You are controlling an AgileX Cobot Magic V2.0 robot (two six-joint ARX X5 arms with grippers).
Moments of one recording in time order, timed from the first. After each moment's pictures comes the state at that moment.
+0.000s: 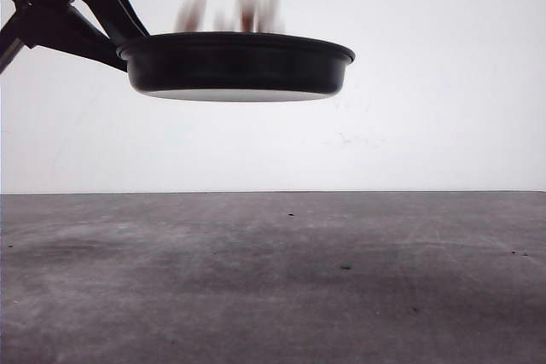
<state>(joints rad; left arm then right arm) -0.40 1.13 0.87 -0.36 0.43 -0.61 1.07 1.27 0.98 0.52 0.64 -1.20</state>
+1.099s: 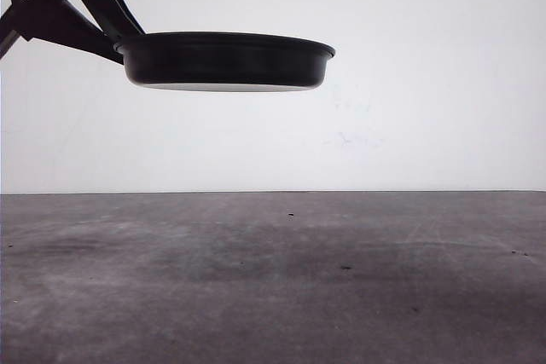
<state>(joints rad) -0.35 1.13 0.89 -0.35 0.42 -0.61 0.99 1.25 1.01 0.34 0.49 -0.71</state>
